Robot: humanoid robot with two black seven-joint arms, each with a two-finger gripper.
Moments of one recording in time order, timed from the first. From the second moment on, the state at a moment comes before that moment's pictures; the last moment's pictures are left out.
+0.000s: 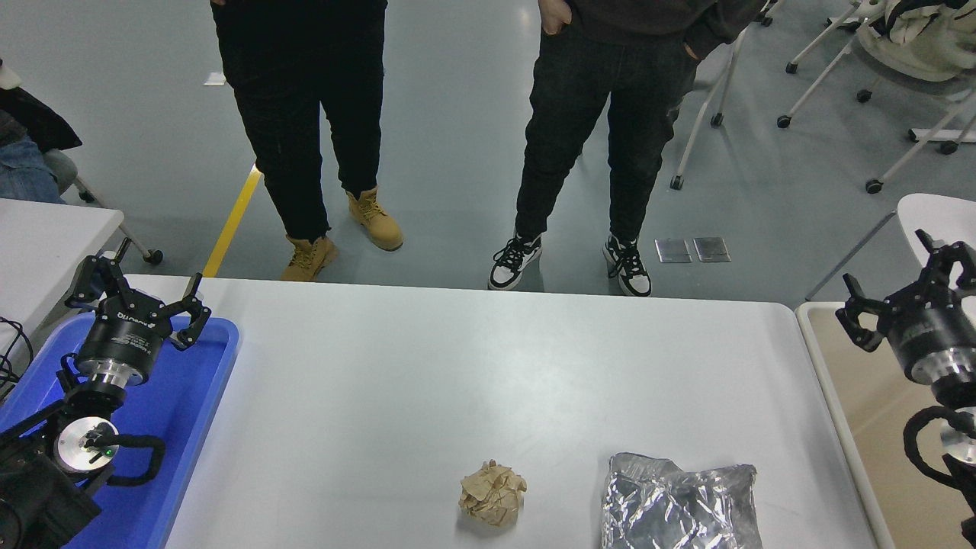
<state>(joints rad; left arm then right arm) -0.55 0.46 -0.62 -0.39 -0.23 -0.70 -0.58 0.30 -0.44 1.31 0.86 -0.28 0.19 0.26</state>
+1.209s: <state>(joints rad) -0.55 0.46 -0.62 -0.39 -0.23 -0.70 -0.58 0.45 -0.49 1.14 0.73 -0.27 0.10 0.28</state>
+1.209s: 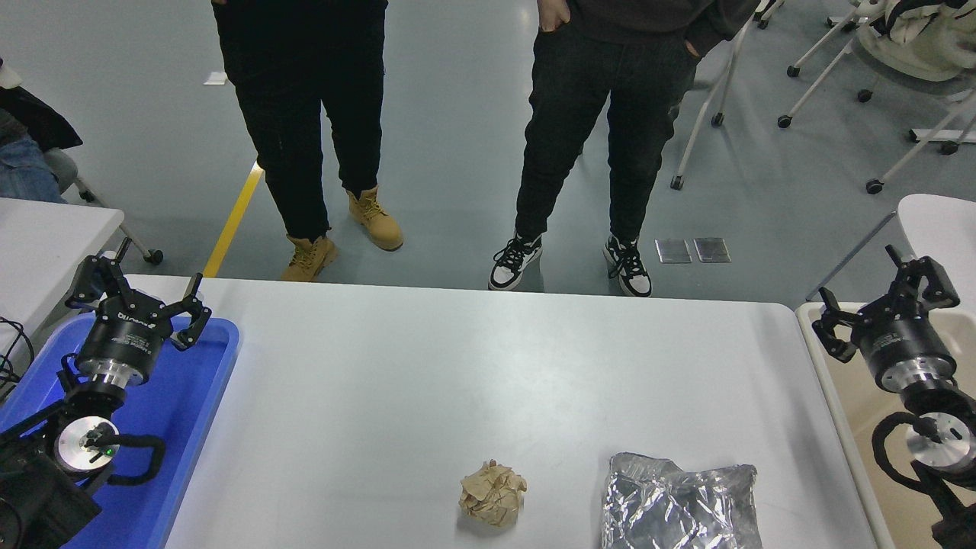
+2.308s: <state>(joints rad) -0.55 0.46 -0.62 -0.39 -0.23 -0.70 -0.58 0.99 -0.81 0.21 0.71 -0.72 0.23 0.28</state>
